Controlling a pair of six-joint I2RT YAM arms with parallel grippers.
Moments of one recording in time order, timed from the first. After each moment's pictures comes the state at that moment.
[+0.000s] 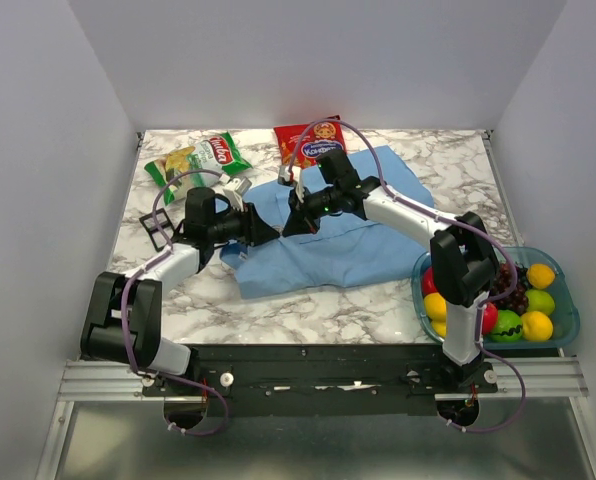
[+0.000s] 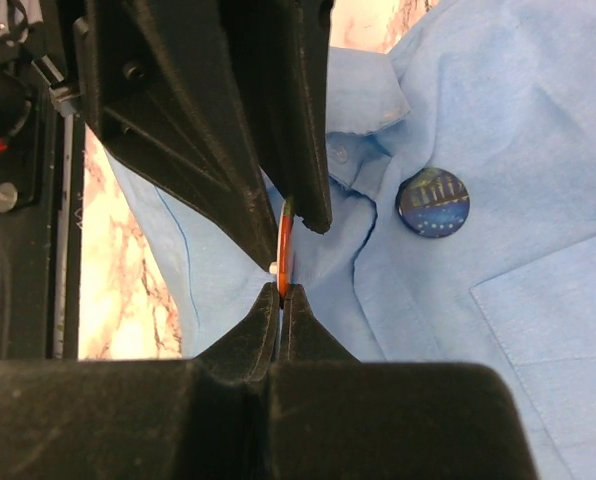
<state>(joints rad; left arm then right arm) -0.19 1.43 0.69 0.29 0.81 -0.31 0.64 1.96 1.54 -0.35 -0.85 -0.33</state>
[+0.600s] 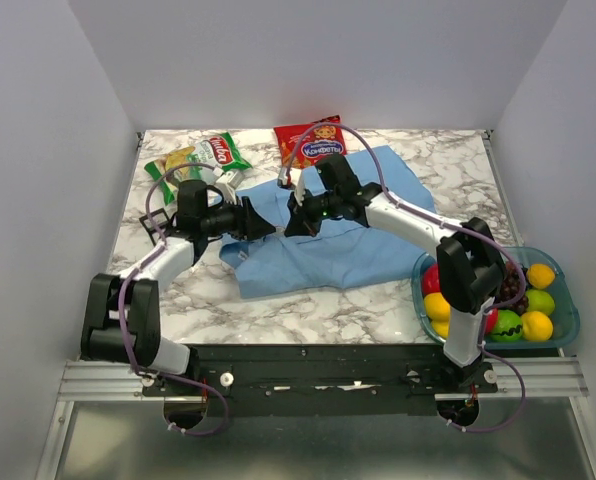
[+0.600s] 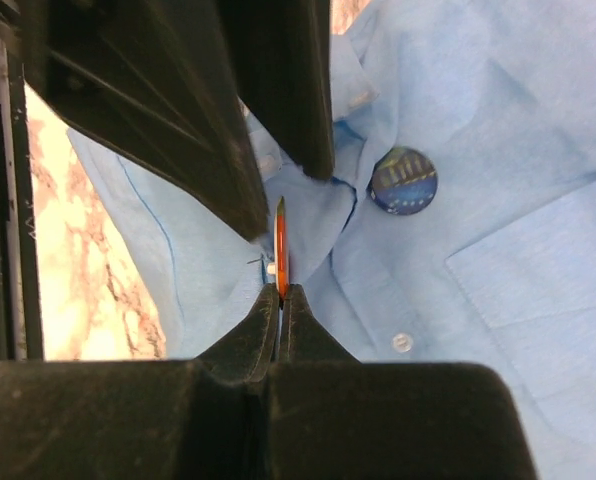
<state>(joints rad) -0.15 1.47 0.77 0.22 0.86 -0.35 0.66 1.91 1.48 -0.30 -0.70 -0.32</state>
